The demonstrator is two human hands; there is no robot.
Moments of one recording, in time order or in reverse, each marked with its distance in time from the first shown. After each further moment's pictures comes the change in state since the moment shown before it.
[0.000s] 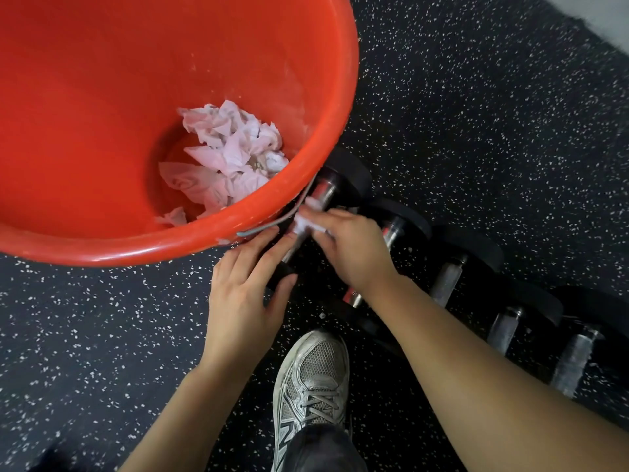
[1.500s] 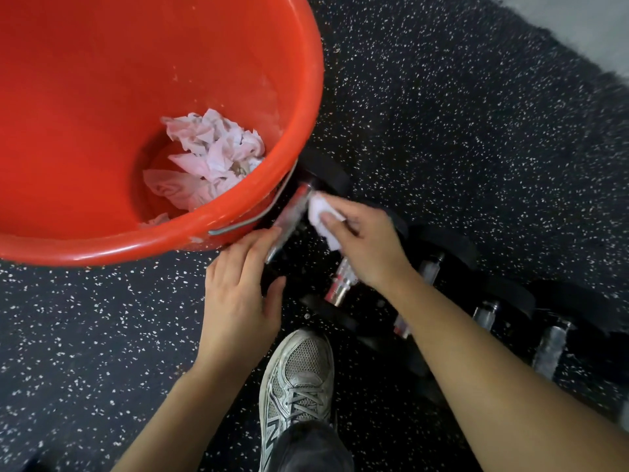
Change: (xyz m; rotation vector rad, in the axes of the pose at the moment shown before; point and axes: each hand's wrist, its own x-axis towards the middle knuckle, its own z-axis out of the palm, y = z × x) left_hand 0.004 0.029 -0.003 0.007 -0.037 -0.017; right_hand -0.022 0.006 -0.044 0.578 0.042 0.271
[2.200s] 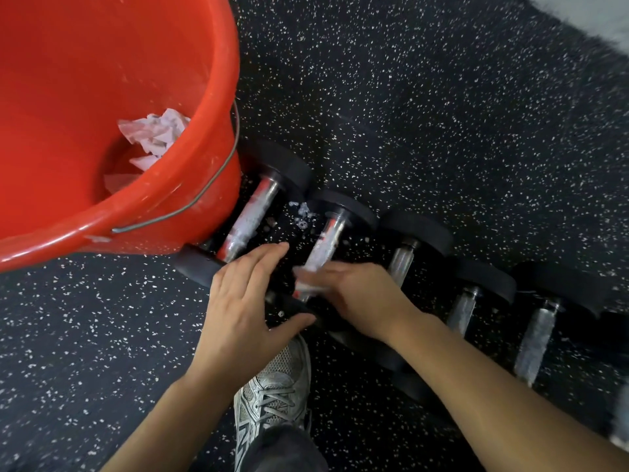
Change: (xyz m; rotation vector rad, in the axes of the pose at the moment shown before) left_hand -0.011 0.027 0.033 0.022 -0.205 0.130; right_hand -0.060 0.059 -0.032 -0.680 -0.400 -0.217
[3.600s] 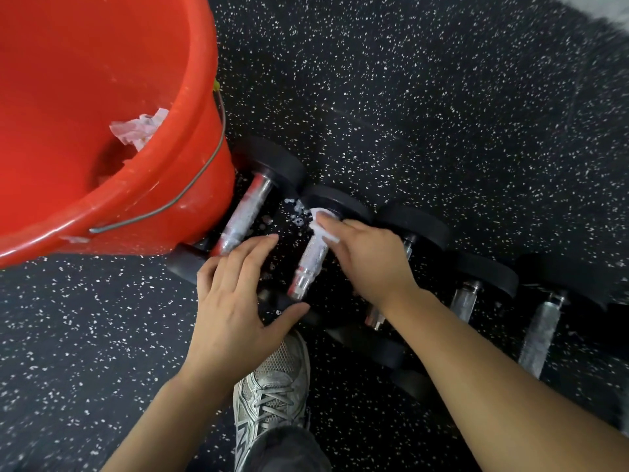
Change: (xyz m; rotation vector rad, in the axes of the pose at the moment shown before) left_hand 0.003 0.006 -0.001 0.087 0.027 -0.037; right_hand 0.020 0.020 -0.007 -0.034 0.408 0.127
